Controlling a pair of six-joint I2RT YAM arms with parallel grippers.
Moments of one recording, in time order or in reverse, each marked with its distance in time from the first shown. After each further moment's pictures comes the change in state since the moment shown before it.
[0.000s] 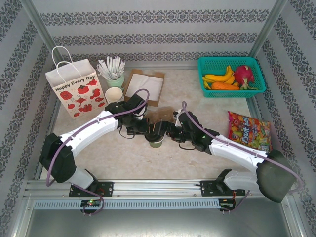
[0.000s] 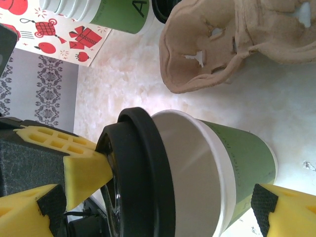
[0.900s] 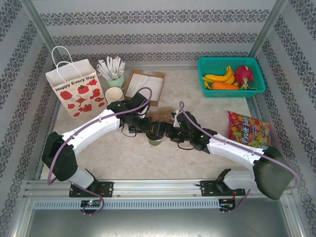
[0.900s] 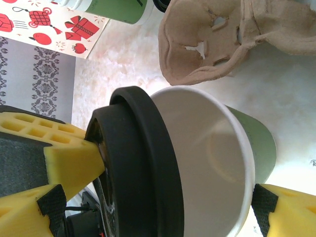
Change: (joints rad) left arm -0.023 0.023 0.052 -0.011 -0.050 0.011; right arm 0.008 0.033 0.007 0.009 -0.018 -0.007
